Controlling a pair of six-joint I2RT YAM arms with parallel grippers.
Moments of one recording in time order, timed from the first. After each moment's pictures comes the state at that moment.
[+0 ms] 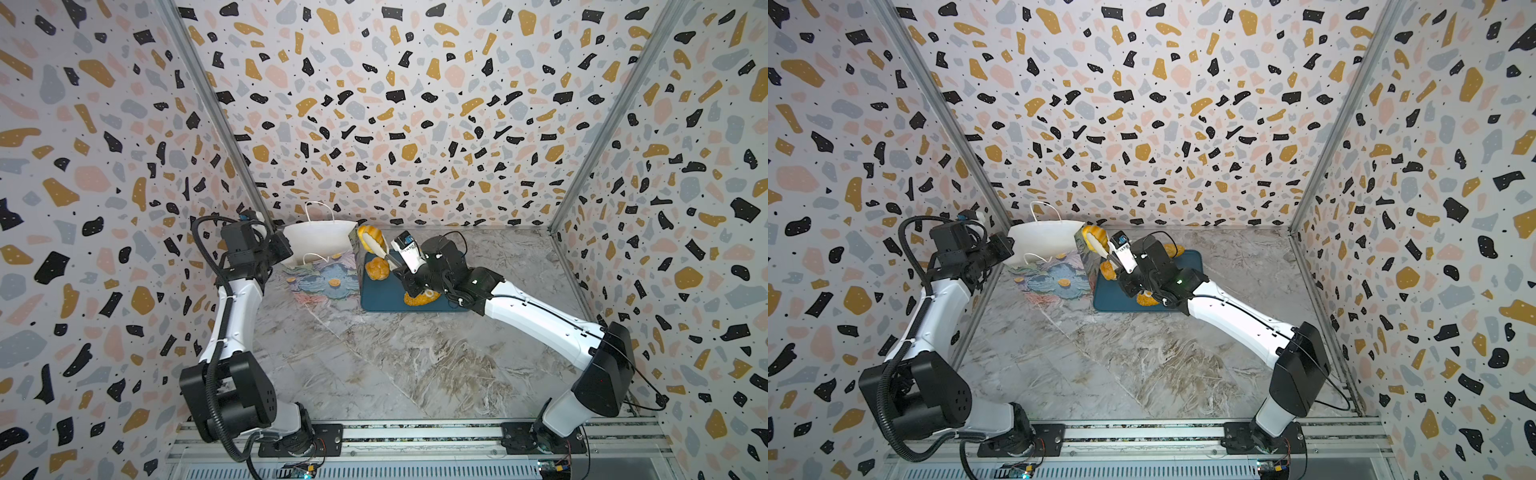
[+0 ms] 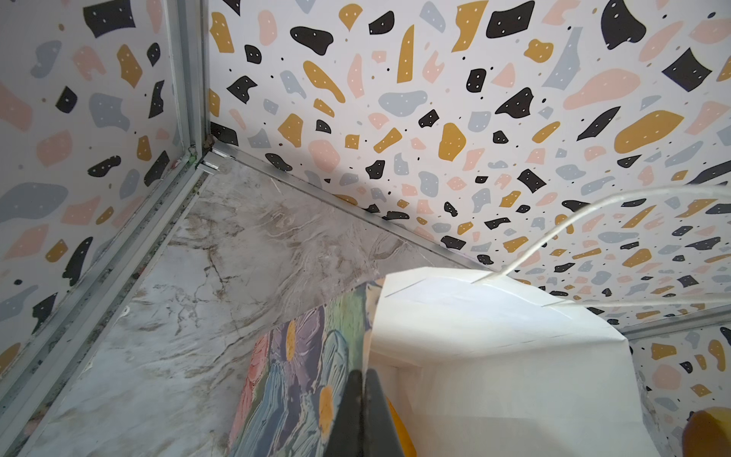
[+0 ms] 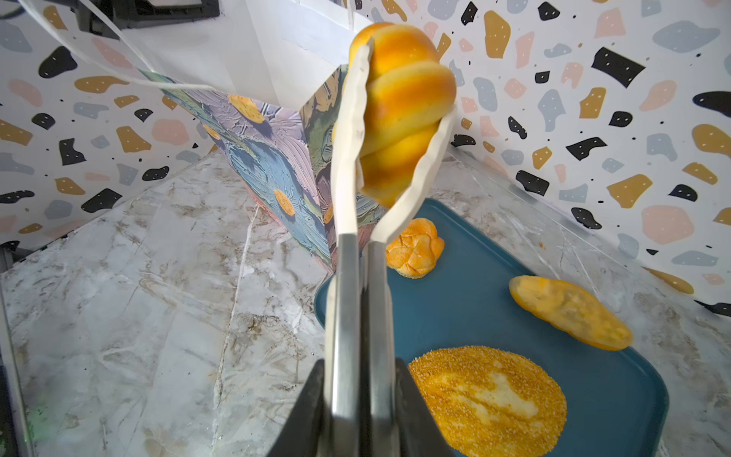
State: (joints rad) left arm 0.29 1.43 1.24 -0.29 0.38 -0.32; right arm 0.86 1.61 1.48 -0.36 -0.01 0.00
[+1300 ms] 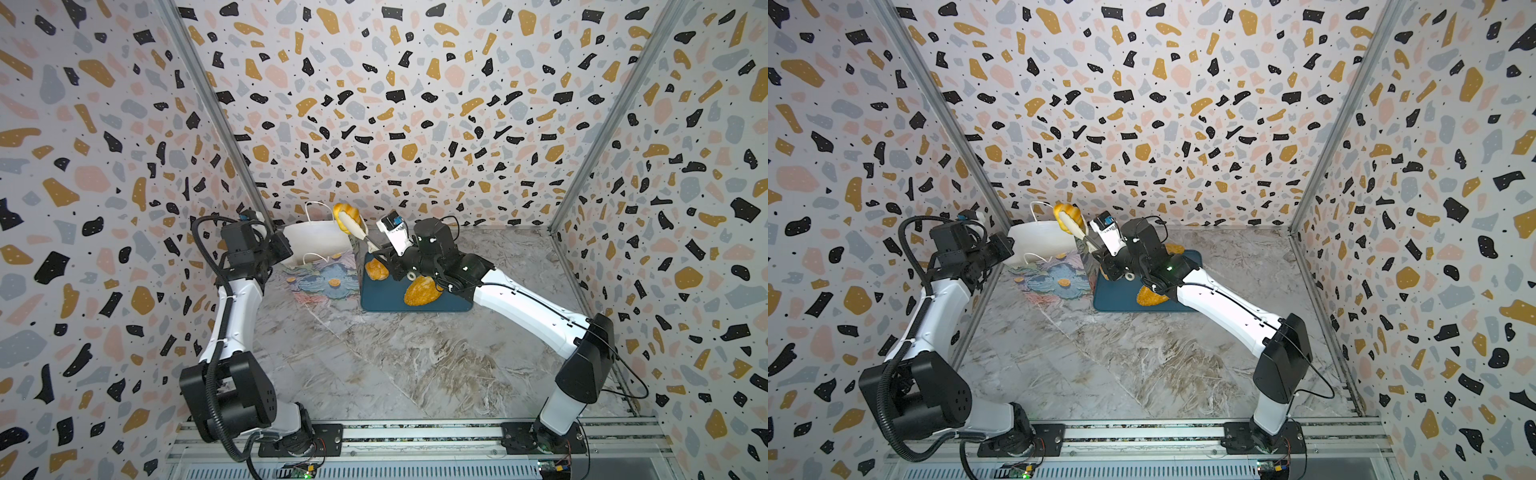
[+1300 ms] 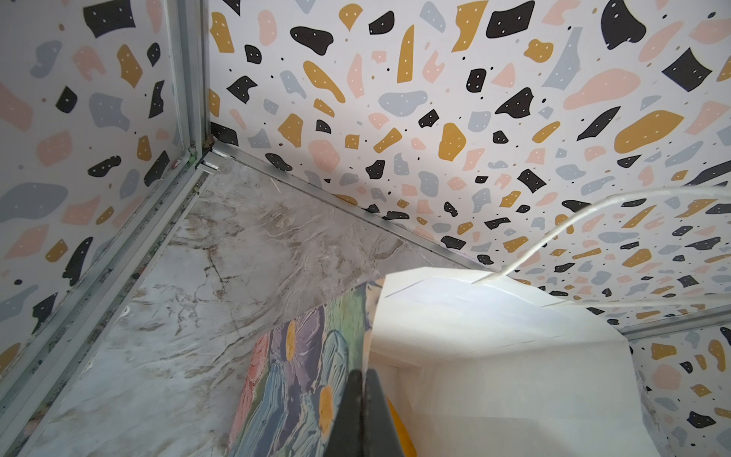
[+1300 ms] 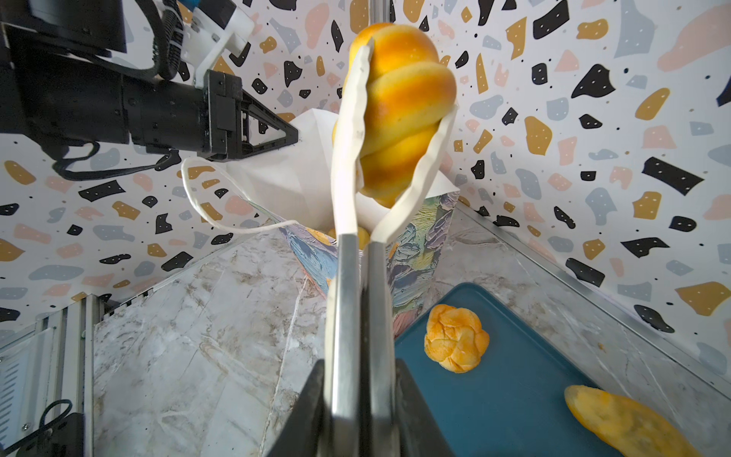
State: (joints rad) left arm 0.29 1.43 1.24 -0.29 0.38 -0.32; right arm 0.87 1.74 1.69 -0.29 -0.15 0.02
